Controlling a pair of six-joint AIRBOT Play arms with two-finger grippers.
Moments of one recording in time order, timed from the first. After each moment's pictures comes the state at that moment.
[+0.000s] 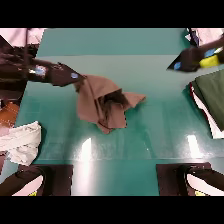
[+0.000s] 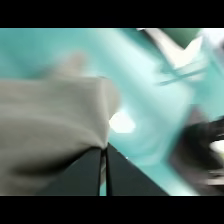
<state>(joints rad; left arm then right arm) -0.15 -1.04 1.36 0.71 -1.27 -1.14 0.12 -1.17 1.64 -1.09 1.55 1.57</state>
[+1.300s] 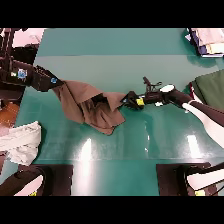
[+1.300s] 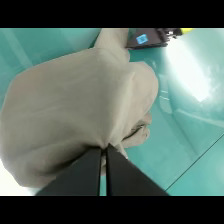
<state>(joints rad) -0.13 -1.01 1.44 1.02 -1.43 -1.26 0.27 -1.67 1.06 -0.36 0.89 1.26</state>
